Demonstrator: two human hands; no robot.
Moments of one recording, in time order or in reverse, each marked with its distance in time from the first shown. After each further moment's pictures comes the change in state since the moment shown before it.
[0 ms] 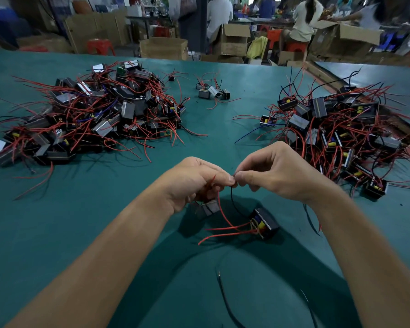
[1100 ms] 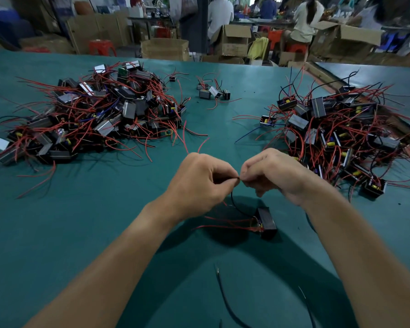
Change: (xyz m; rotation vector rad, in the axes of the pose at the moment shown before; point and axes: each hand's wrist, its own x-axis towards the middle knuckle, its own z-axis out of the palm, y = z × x) left_hand -0.001 -0.011 0.012 0.627 0.260 0.685; right_hand 0.005 -0.011 0.005 0.120 -0.041 0.381
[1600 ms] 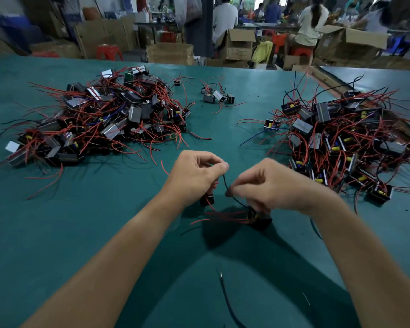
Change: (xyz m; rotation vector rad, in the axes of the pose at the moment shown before) left_hand 0.010 -0.008 -0.004 -0.433 0.130 -0.474; right_hand -0.007 0.006 0.005 -0.227 -0.139 -0.179
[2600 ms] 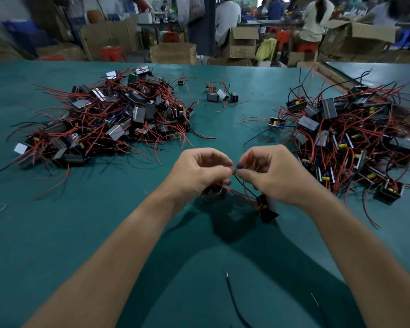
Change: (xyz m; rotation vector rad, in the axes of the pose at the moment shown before) left_hand -0.004 0.003 -0.013 -0.185 -0.174 -0.010; right_hand 0.016 0.007 0.005 -0.009 0.385 -0.144
